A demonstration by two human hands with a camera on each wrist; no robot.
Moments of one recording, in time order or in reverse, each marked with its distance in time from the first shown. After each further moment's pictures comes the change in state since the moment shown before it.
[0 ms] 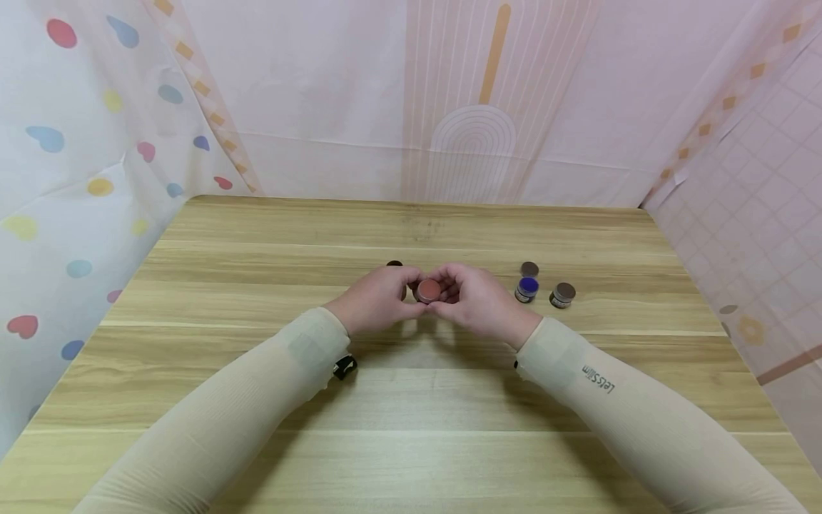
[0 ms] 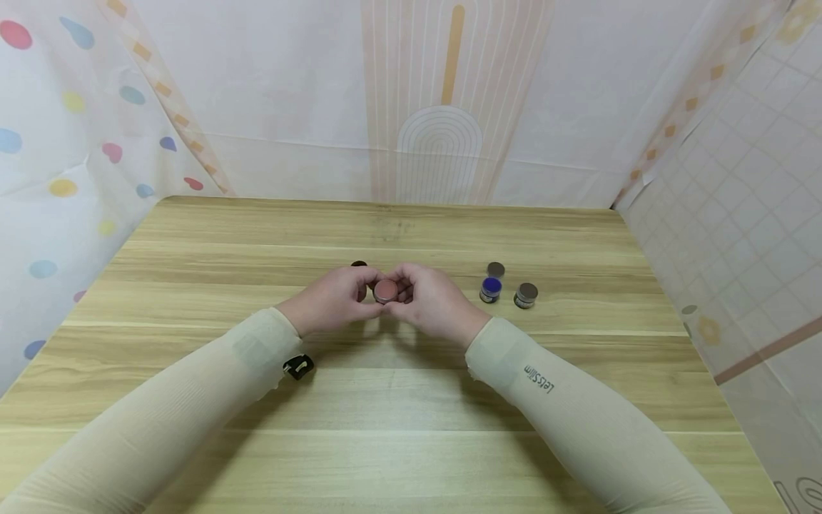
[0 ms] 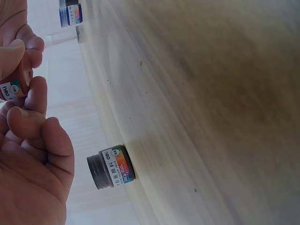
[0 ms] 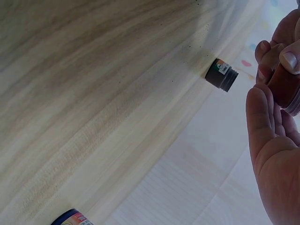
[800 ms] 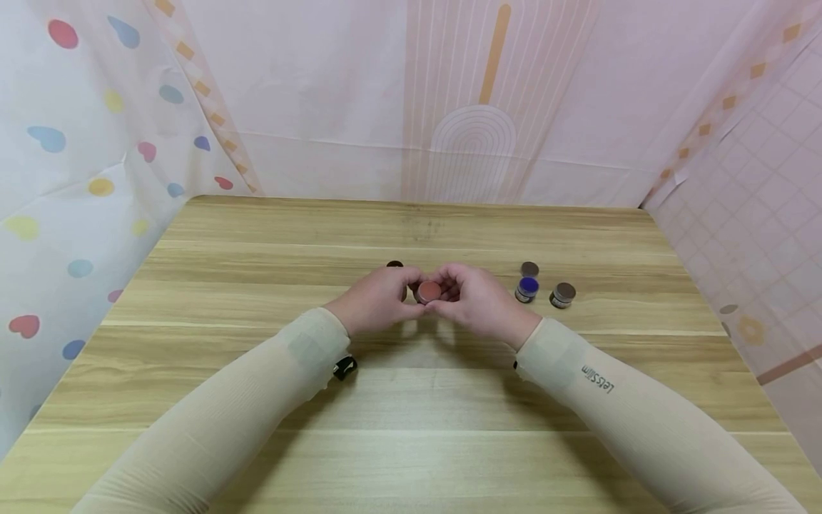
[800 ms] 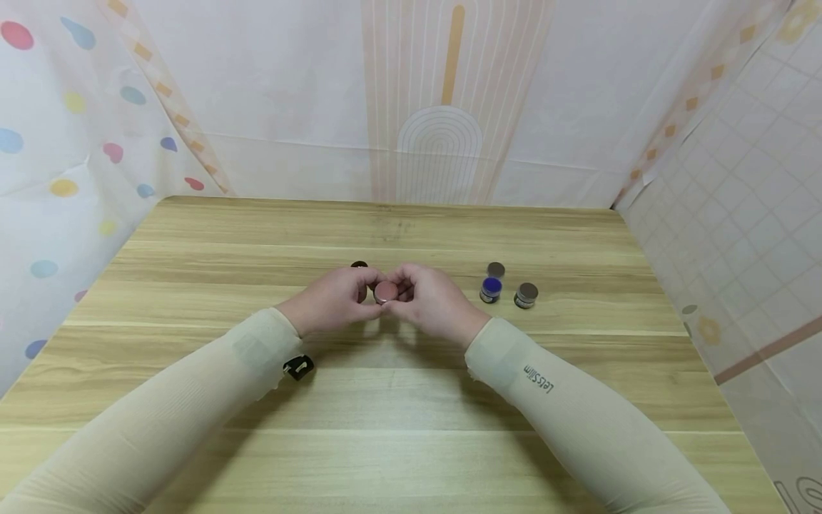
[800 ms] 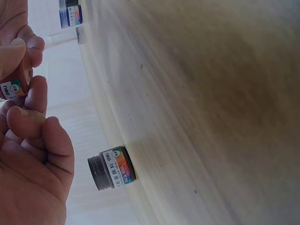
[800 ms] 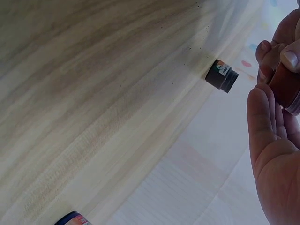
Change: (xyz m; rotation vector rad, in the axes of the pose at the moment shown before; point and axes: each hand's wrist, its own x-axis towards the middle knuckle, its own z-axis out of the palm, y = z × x) left_hand -0.002 0.001 0.000 0.015 -0.006 0.005; right_hand -0.001 0.000 0.001 0.008 0.011 0.006
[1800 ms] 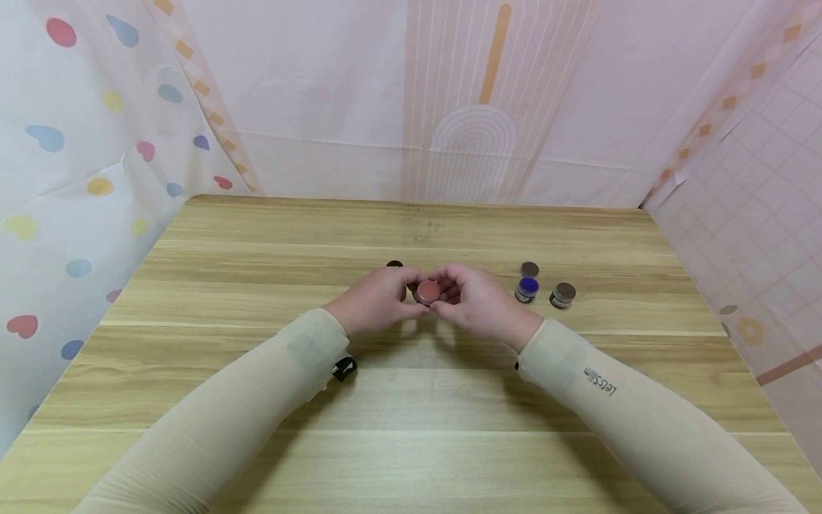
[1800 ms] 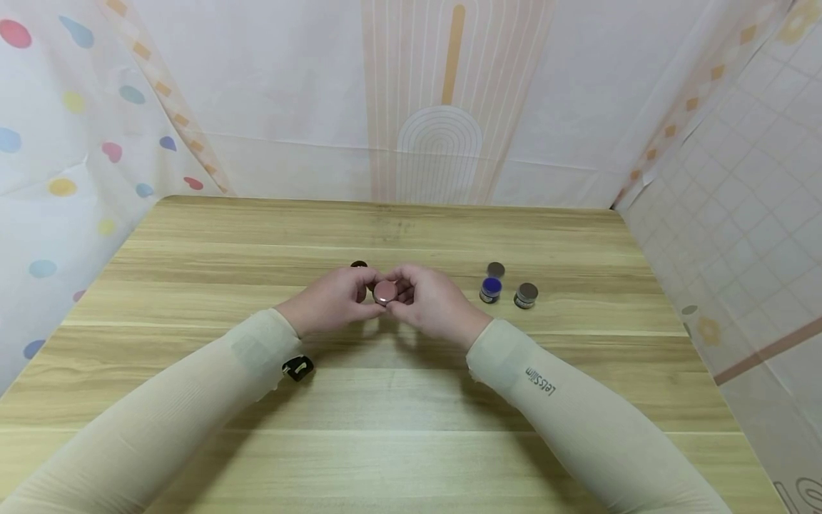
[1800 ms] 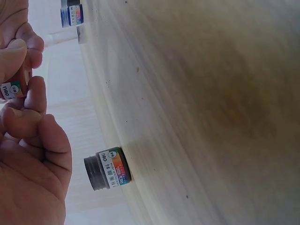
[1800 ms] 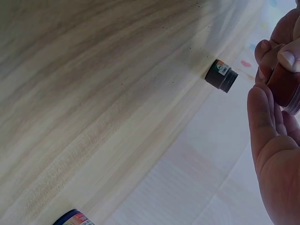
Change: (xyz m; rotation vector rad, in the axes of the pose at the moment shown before) left_hand 0.000 -0.001 0.001 -0.028 0.016 -0.007; right_hand -0.002 -0.001 0.000 0.024 -0.021 -0.018
